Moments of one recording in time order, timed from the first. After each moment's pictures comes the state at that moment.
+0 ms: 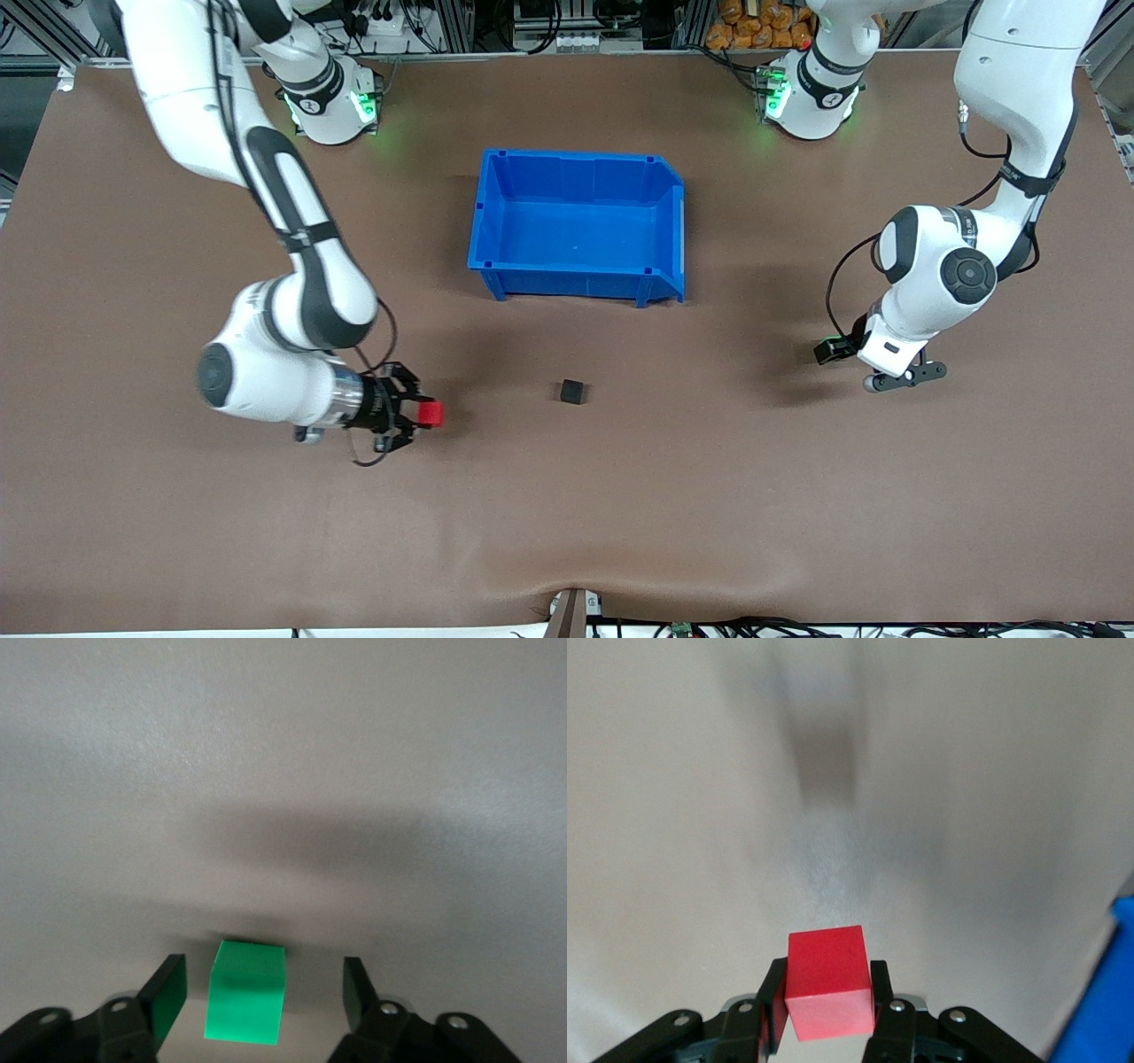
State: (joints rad) left arm 0.06 0.42 -0.13 -2.14 0.07 2.59 -0.32; right arm 0.33 0.74 -0.01 -1.42 0.53 2.21 1.69
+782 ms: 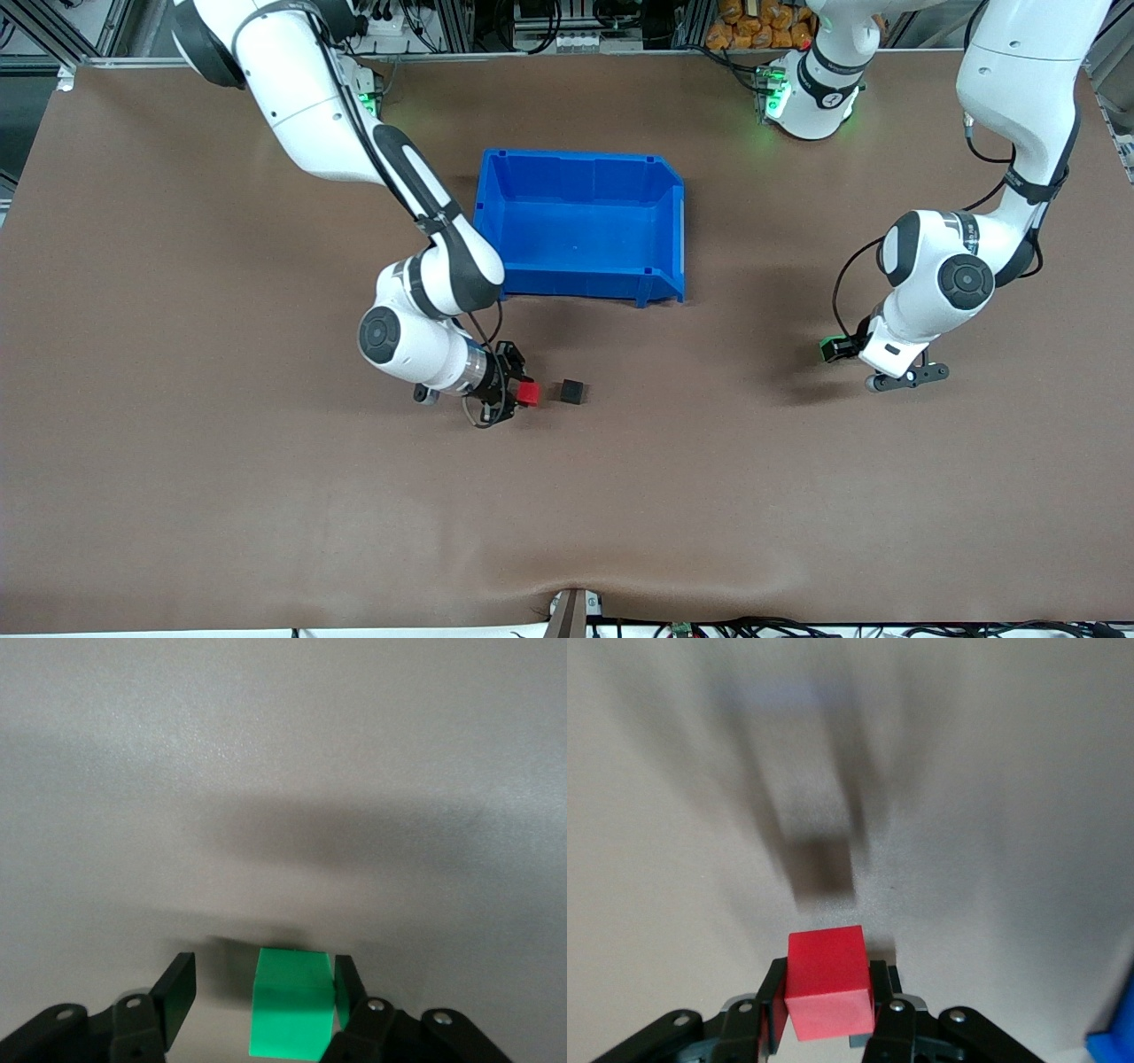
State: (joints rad) left arm 0.07 0.44 -0.11 -2.14 0.13 2.58 -0.33; right arm 0.55 0.84 -0.01 -1.44 0.59 2.46 1.90
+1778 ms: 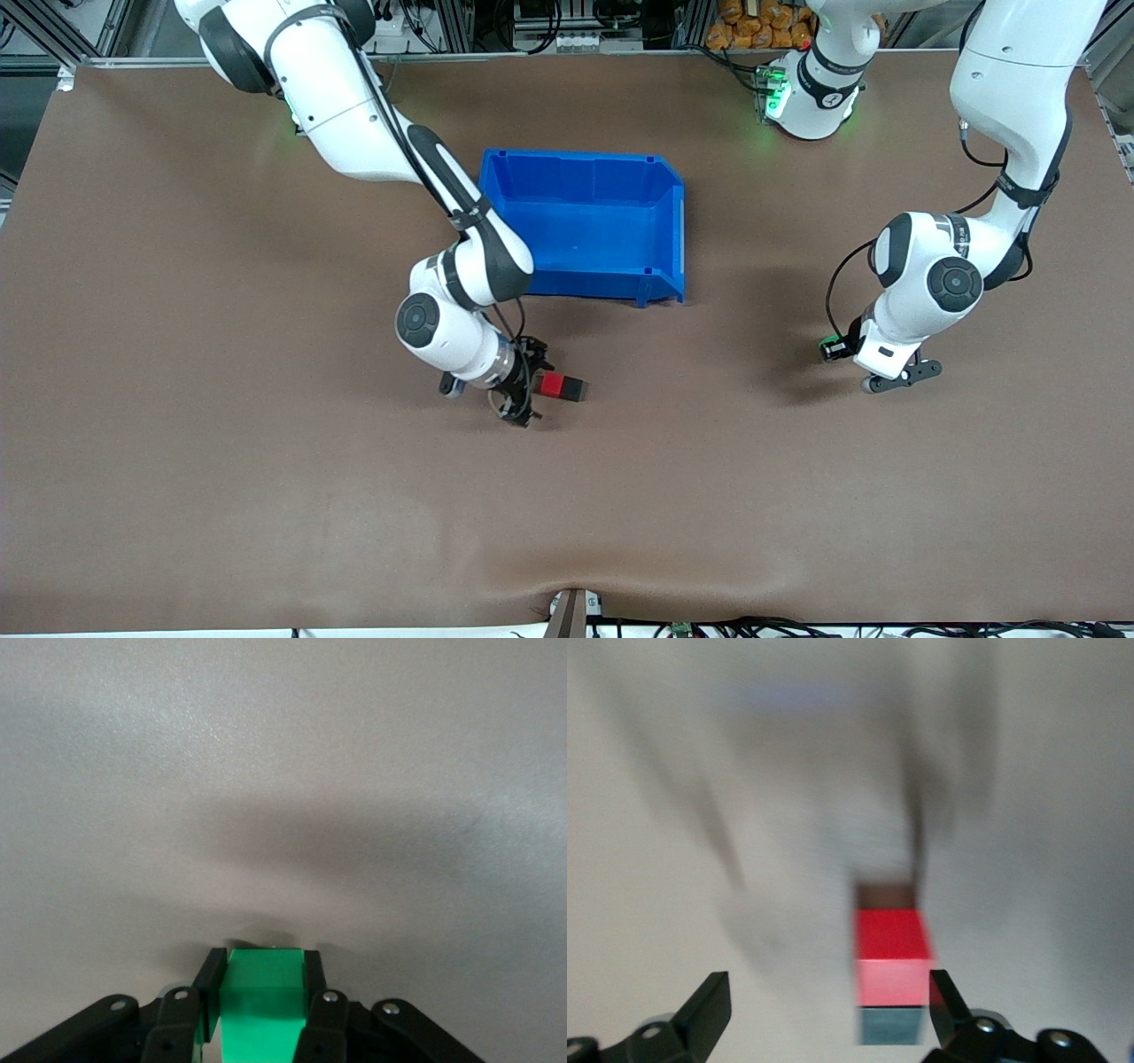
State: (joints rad) left arm 0.05 0.45 -0.12 -2.14 0.13 2.58 -0.45; right arm 0.60 0.86 -0.06 -1.40 0.51 2.51 1.98
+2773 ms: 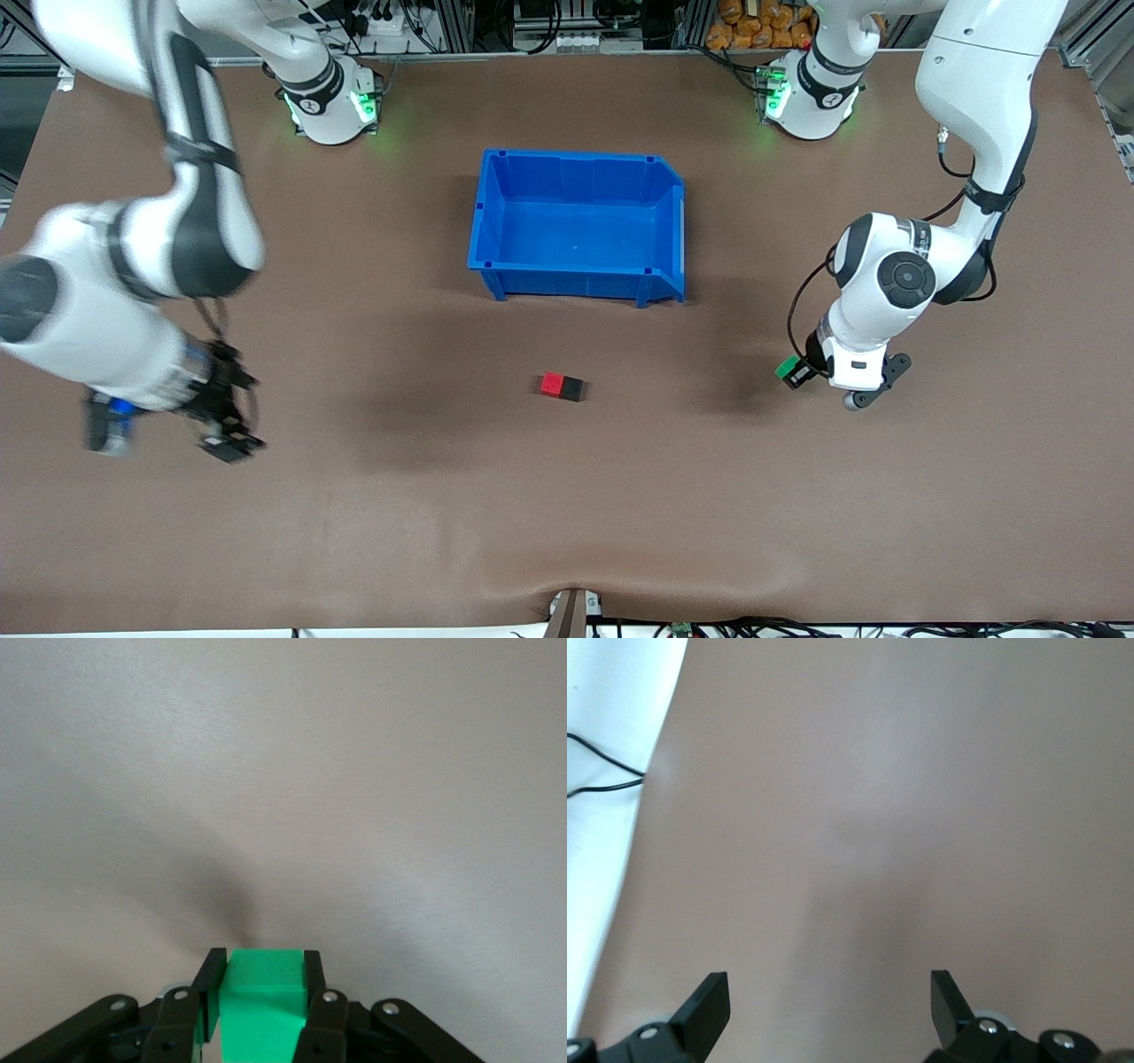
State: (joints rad) left arm -0.09 0.46 -0.14 -2.00 0.14 2.57 -1.06; right arm 0.28 0.44 -0.27 -1.34 0.13 1.83 1.18
